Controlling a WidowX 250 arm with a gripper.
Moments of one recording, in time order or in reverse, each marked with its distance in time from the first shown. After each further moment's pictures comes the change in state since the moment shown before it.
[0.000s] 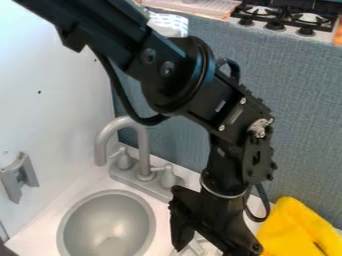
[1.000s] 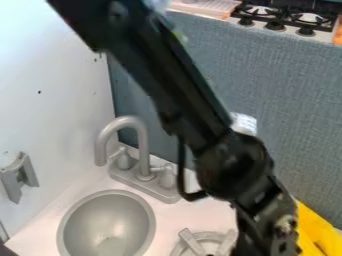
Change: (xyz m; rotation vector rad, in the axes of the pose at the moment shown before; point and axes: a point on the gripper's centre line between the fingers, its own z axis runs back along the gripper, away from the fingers) arm -0.003 -0.057 -0.069 -0.077 0.024 -0.229
